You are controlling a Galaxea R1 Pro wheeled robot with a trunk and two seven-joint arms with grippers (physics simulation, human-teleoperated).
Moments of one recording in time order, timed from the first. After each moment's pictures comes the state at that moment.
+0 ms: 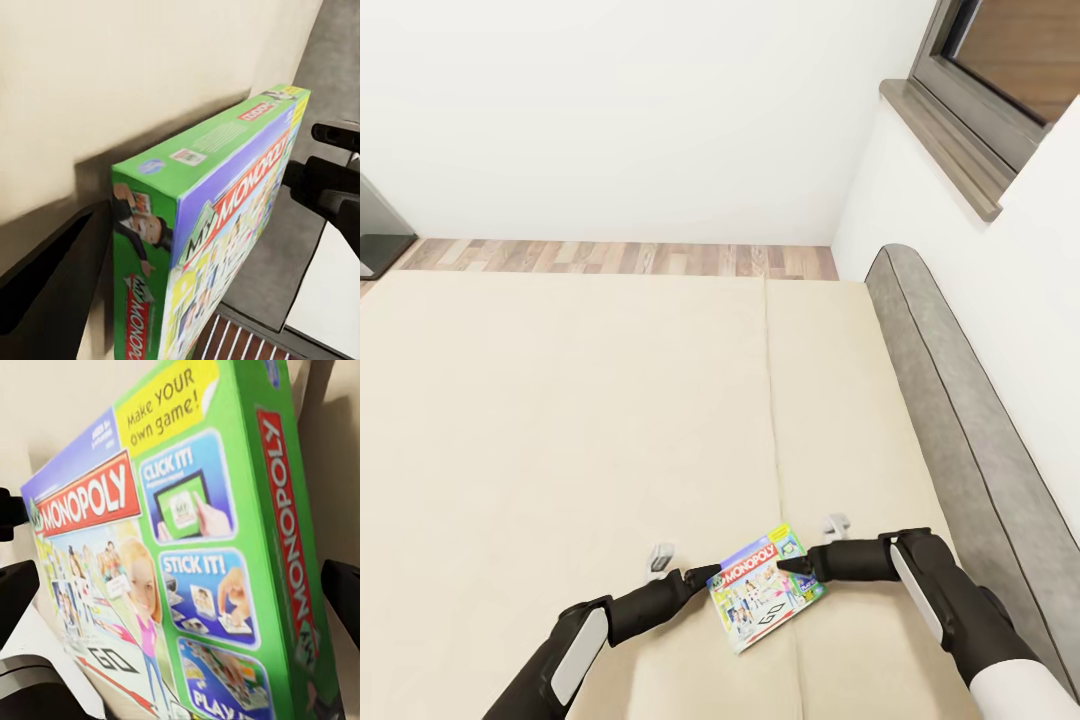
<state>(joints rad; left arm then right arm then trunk) -0.41 -0.04 -0.10 -0.77 0.65 0.59 -0.68 -0.52 -0.18 0.10 -1.04 -0.07 0.84 0.90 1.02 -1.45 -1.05</state>
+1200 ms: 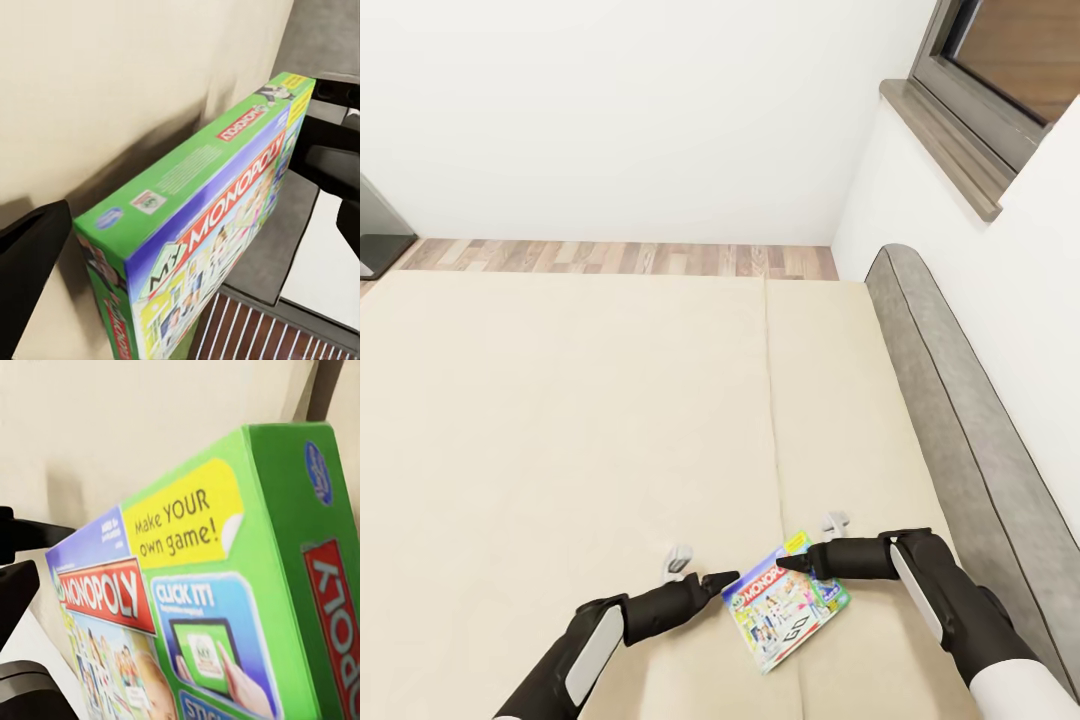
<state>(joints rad) -0.42 -0.06 -0.19 -0.79 0.66 0.59 -0.68 -0.52 -0.18 0.10 -1.04 -0.08 0.81 0.90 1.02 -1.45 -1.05</state>
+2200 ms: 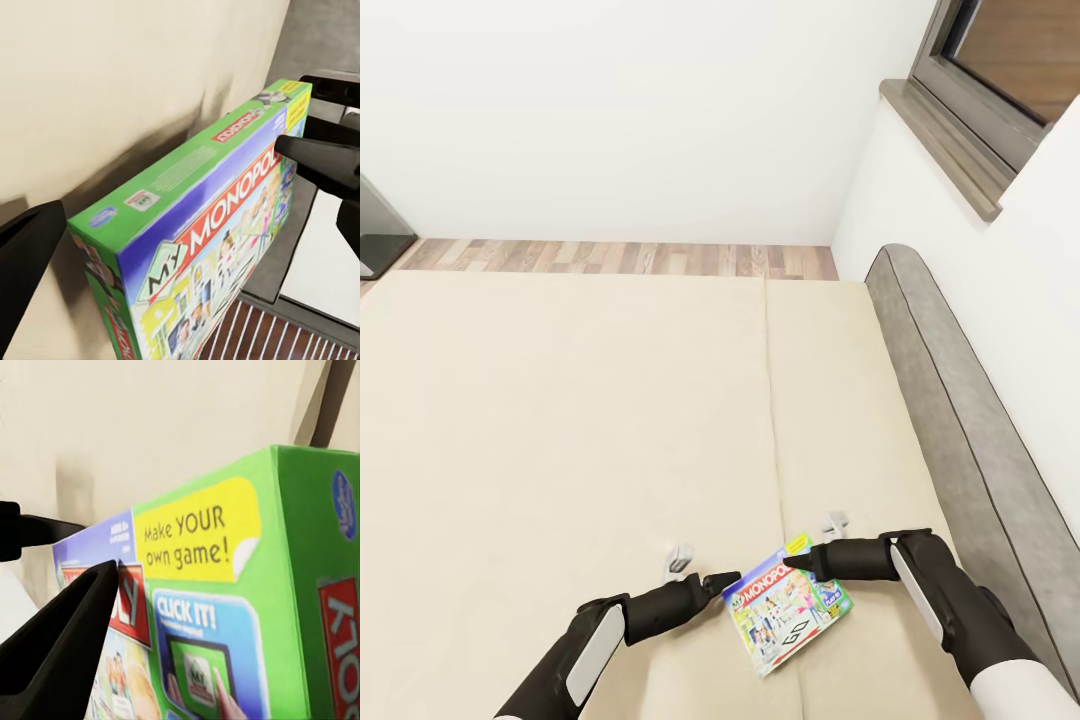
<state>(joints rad) -0.42 -0.06 -0.19 -0.79 0.65 0.59 -0.68 -0.52 -0.19 0.10 -1.04 -0.07 0.80 0.93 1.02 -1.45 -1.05</state>
